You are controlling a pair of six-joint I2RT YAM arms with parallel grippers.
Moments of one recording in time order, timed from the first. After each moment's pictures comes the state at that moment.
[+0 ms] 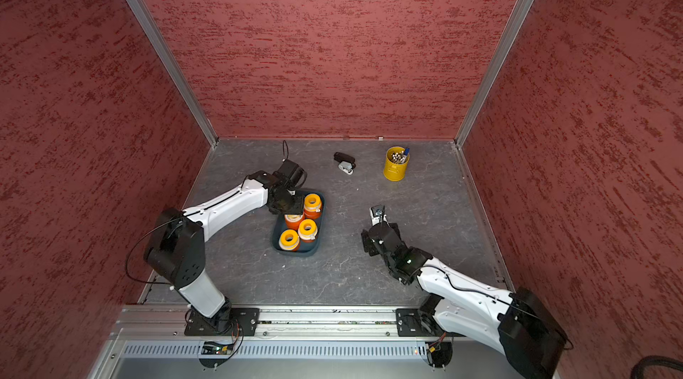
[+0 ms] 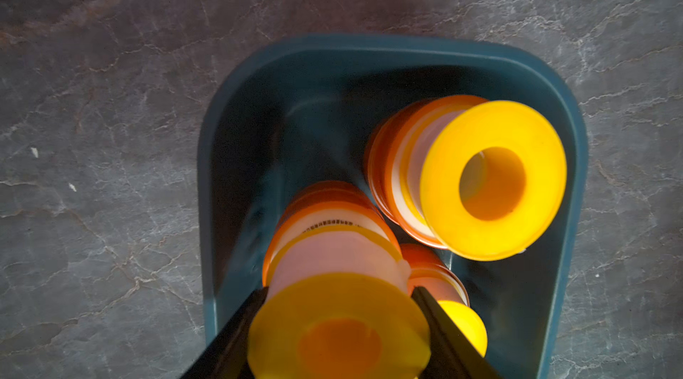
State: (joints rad) left arm -0.52 1.71 1.28 -0.86 -0.09 -0.47; right arm 0.79 1.00 0.42 -0.12 0.40 0.32
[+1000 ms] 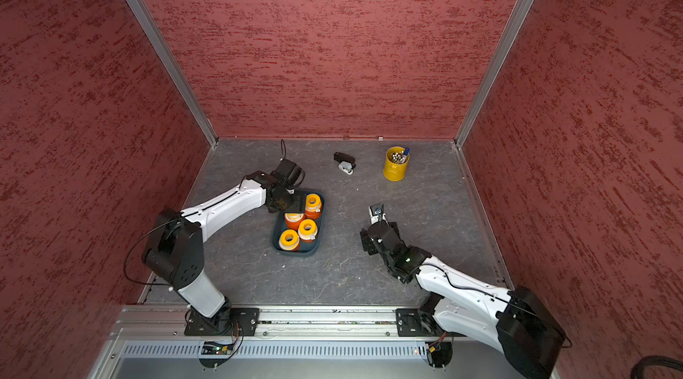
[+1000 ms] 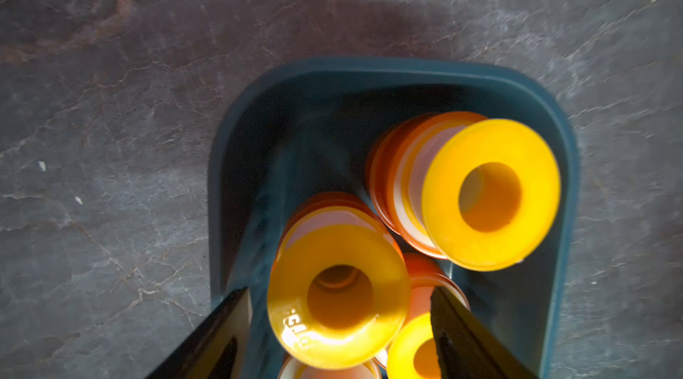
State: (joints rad) left arm -0.51 1.65 1.25 -0.81 -0.09 -0.45; right arm 0.79 1.02 0.44 -0.12 0.40 0.32
